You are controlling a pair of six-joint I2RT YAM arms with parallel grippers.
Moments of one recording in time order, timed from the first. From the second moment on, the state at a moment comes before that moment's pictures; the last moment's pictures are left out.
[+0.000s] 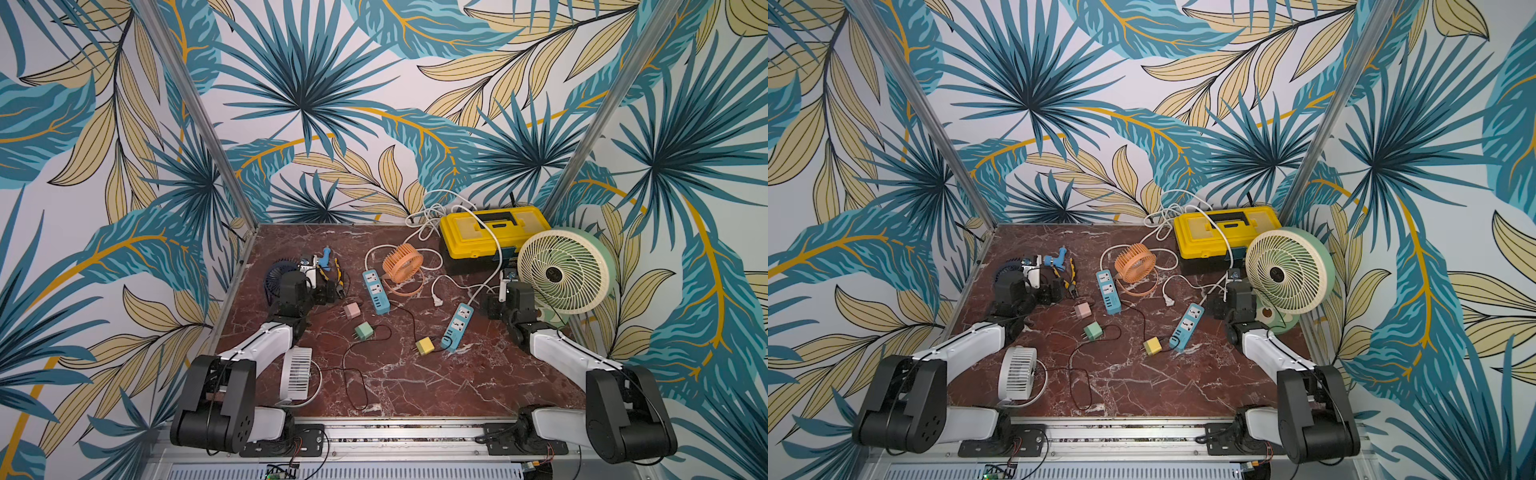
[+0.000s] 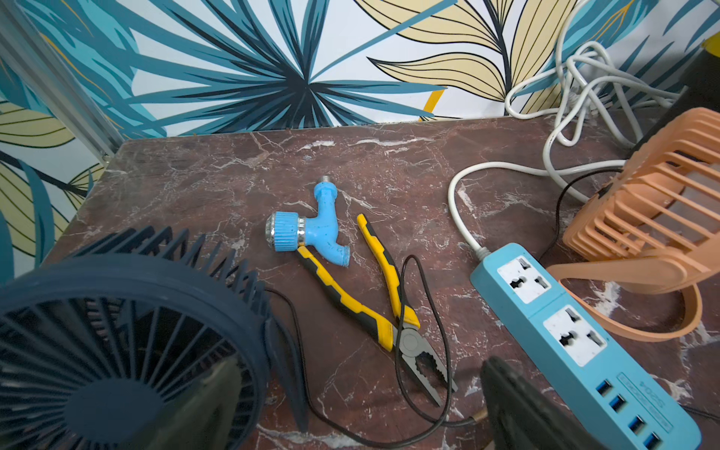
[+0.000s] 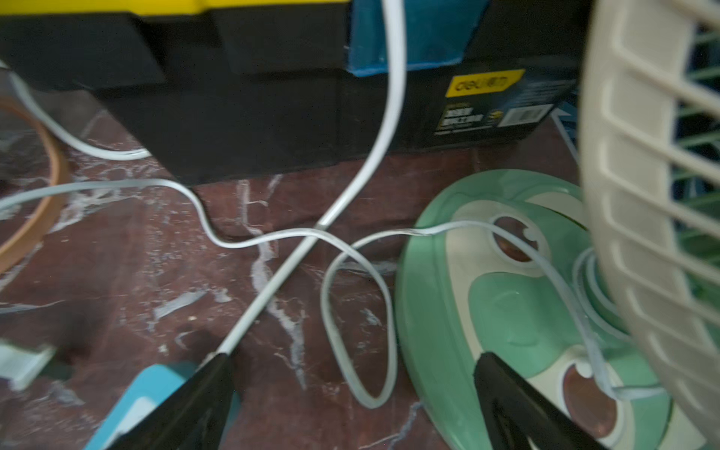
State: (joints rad) left arm -0.10 1.36 0.59 0.35 0.02 -0.03; right arm 0.04 1.33 0.53 0.17 0.22 0.05
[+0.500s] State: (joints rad) left arm -0.10 1.36 0.46 0.50 0.01 0.00; right arm 0.00 1.39 0.44 0.59 0.12 0.03
